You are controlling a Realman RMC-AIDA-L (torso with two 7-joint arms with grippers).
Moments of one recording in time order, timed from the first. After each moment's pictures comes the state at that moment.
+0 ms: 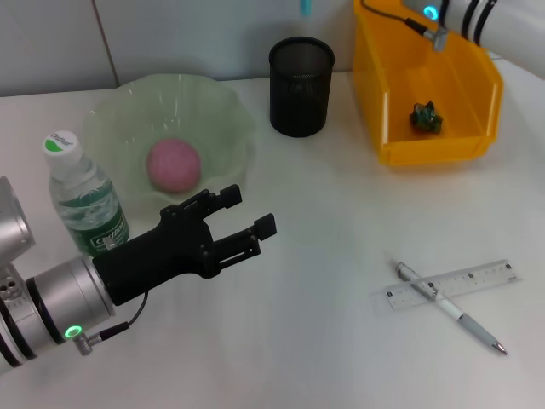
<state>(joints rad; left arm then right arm) -0.61 -2.04 -0.24 -0.08 2.58 1.43 -0.88 0.92 2.08 -0.82 -0.43 -1.30 -0.77 1.04</state>
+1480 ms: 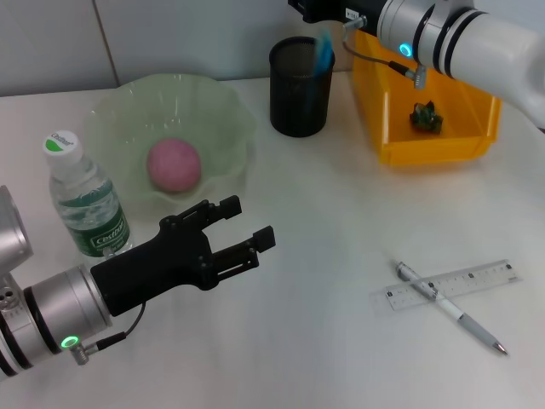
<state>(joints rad) -0.60 -2.06 -0.23 -0.03 2.60 1.46 -0.89 0.96 2.08 -0.87 -0.30 -1.27 -0.64 1.04</state>
